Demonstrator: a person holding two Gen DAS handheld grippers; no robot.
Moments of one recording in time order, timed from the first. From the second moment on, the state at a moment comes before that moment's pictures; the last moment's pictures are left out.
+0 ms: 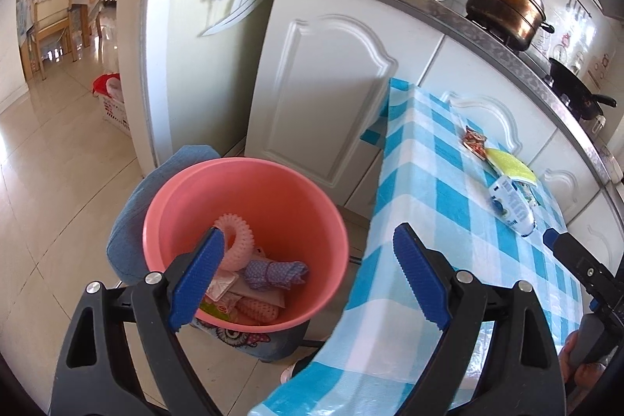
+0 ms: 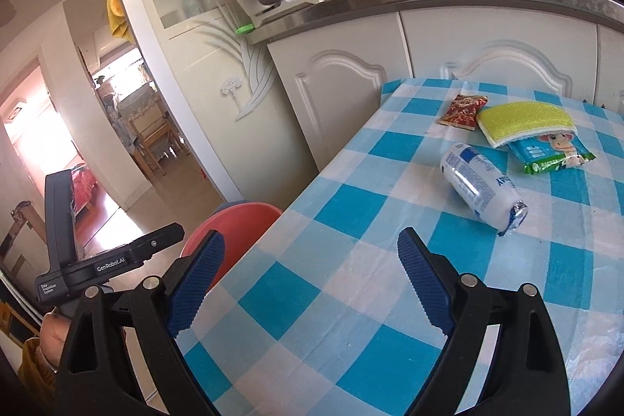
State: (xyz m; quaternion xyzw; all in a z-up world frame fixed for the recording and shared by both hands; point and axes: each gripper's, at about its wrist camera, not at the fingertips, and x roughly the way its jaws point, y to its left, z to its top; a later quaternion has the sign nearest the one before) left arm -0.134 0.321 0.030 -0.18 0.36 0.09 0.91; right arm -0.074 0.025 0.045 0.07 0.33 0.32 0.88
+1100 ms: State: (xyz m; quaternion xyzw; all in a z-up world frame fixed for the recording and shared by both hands) left arm -0.084 0.171 0.044 -0.05 0.41 0.01 0.91; right arm -0.043 -0.140 0.013 0.24 0.31 0.23 0.89
